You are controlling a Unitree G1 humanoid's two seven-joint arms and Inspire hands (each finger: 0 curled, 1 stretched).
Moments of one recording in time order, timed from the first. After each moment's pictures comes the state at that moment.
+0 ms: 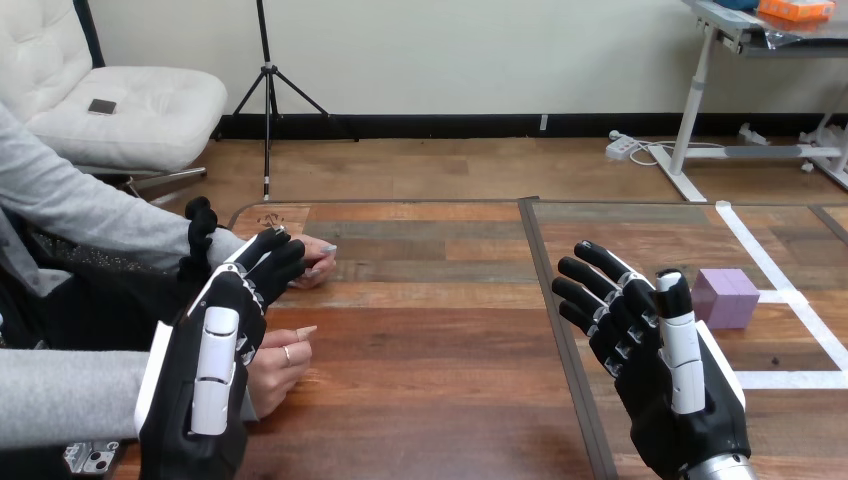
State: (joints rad) left arm 0.28 0.07 0.05 0.01 -0.21 -0.49 -0.25; right arm 0.20 -0.07 -0.12 -0.02 0.37 -0.10 0.40
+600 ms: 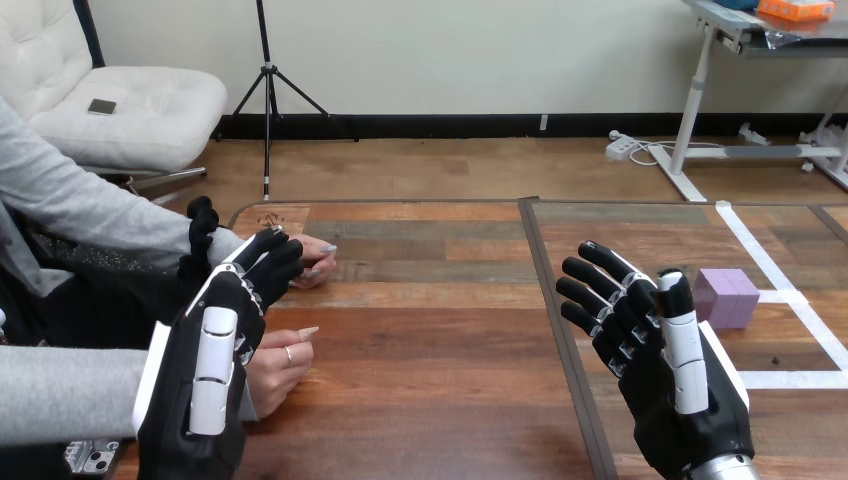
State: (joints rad) left arm 0.28 0.07 0.05 0.01 -0.21 -0.49 -0.25; right arm 0.20 -0.07 -0.12 -0.02 0.37 -0.10 0.40
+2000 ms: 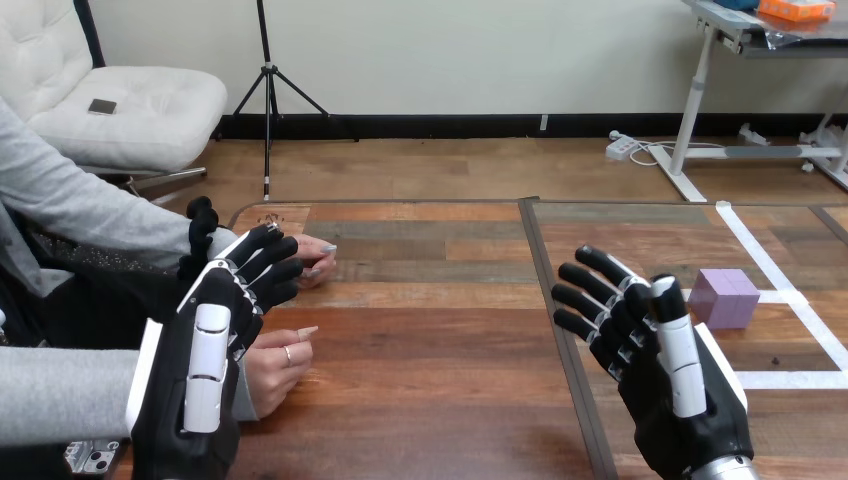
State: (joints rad) left arm 0.28 0.07 0.06 0.01 -0.21 -0.51 -0.23; right arm 0.19 -0.09 -0.13 0.03 0.36 -0.12 0.43
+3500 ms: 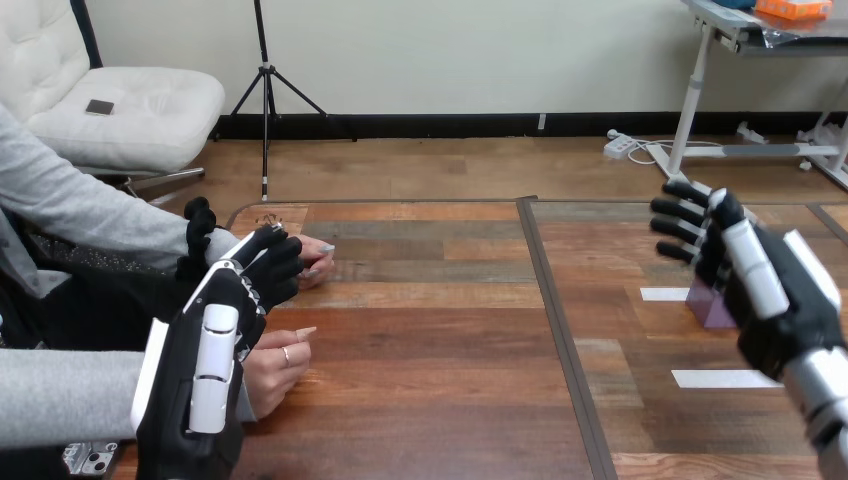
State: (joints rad) left arm 0.28 0.07 0.05 0.01 -0.19 -0.51 -0.23; right arm -0.20 -0.37 -0.26 0.41 0.26 -0.17 0.40
